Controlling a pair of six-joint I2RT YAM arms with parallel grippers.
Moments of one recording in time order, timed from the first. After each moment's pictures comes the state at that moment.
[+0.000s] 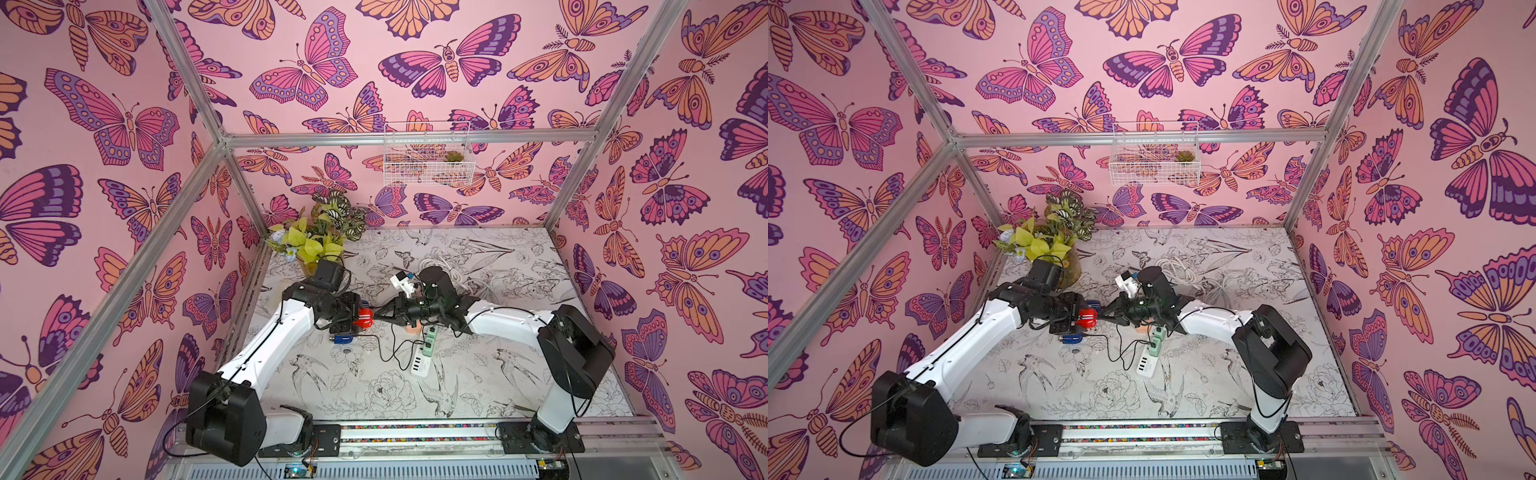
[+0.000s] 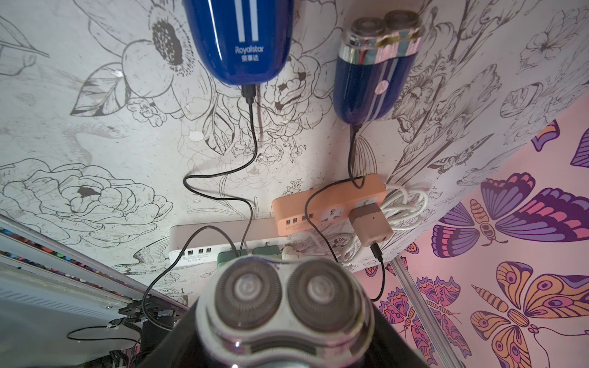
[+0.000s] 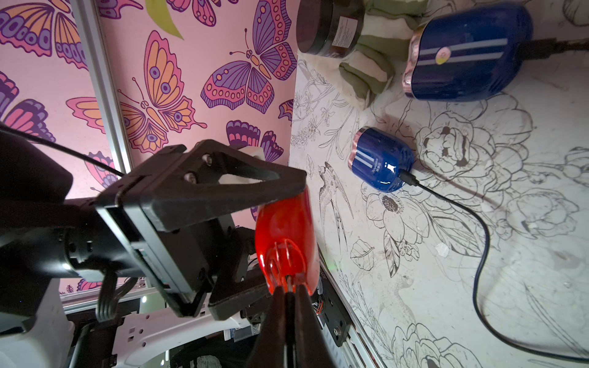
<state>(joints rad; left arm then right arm) -0.31 1.33 1.06 -0.88 0.36 -1.89 0.78 1.76 1.07 0.22 -0.73 1.13</state>
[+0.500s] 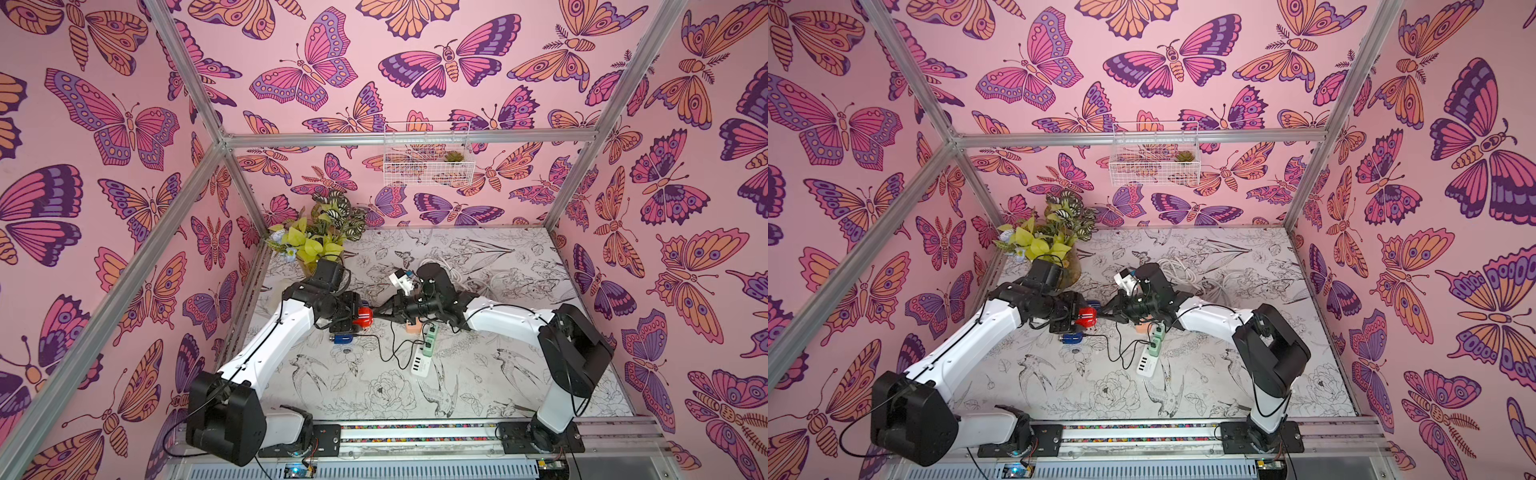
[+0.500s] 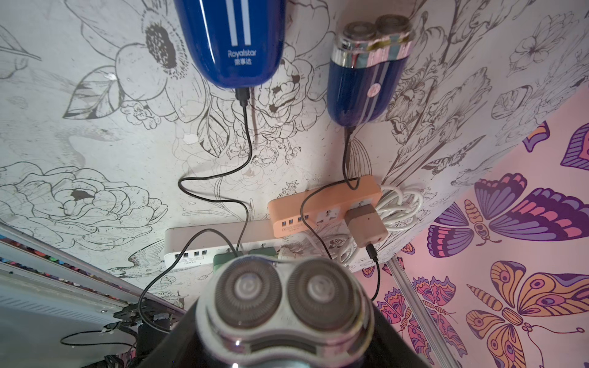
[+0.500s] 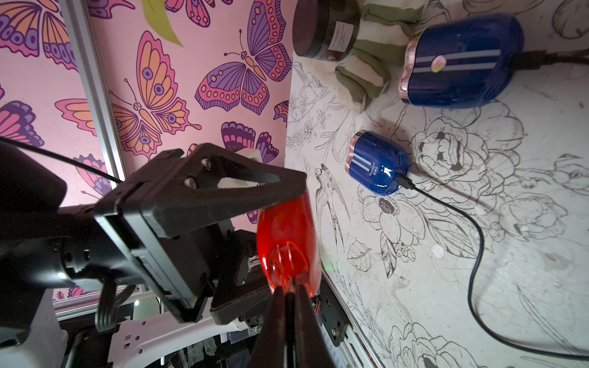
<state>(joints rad) -0.31 1.33 1.06 -0.87 0.35 -1.89 0.78 1.76 1.12 0.15 -0.73 1.10</state>
